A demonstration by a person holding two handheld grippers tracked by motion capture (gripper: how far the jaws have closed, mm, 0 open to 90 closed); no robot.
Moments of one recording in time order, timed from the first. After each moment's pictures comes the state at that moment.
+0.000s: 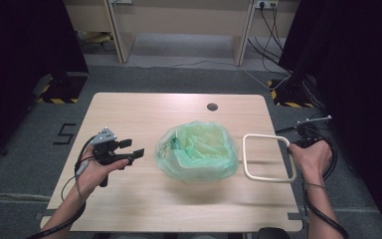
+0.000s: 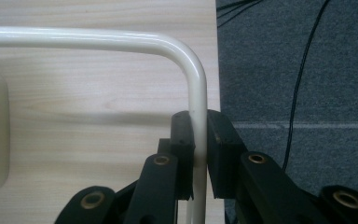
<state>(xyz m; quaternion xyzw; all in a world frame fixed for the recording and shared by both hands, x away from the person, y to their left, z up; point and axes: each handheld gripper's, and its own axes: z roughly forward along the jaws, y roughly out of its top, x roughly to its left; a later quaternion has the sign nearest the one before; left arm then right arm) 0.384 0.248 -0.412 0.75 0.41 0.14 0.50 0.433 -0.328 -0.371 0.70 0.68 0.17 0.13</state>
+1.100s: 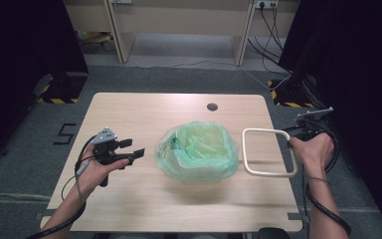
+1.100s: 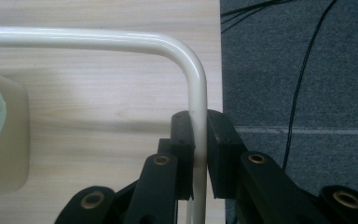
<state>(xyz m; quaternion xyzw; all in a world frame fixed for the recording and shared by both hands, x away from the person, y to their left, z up) 0.385 0.247 -0.411 0.75 0.41 0.14 0.50 0.441 -0.323 -0.348 0.69 0.69 0.17 0.13</state>
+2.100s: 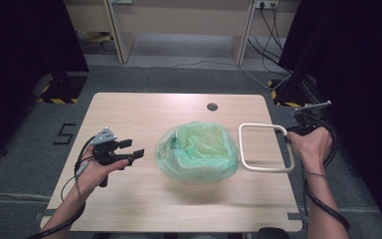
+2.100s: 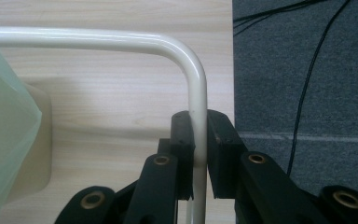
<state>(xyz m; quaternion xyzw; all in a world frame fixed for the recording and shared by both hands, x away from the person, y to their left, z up) 0.384 0.247 -0.411 0.75 0.41 0.14 0.50 0.446 -0.311 -0.332 0.68 0.70 0.18 0.13</state>
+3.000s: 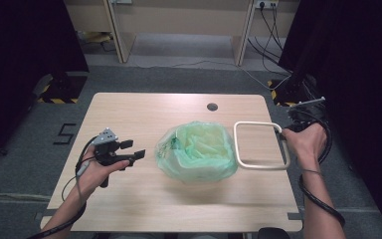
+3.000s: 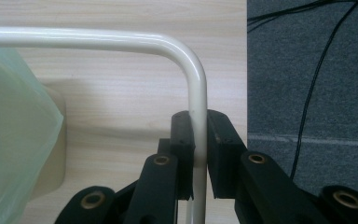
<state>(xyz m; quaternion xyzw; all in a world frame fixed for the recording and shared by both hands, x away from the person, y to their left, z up) 0.383 0.245 -0.412 0.75 0.40 0.14 0.50 0.452 -0.296 -0.326 0.67 0.70 0.18 0.13</state>
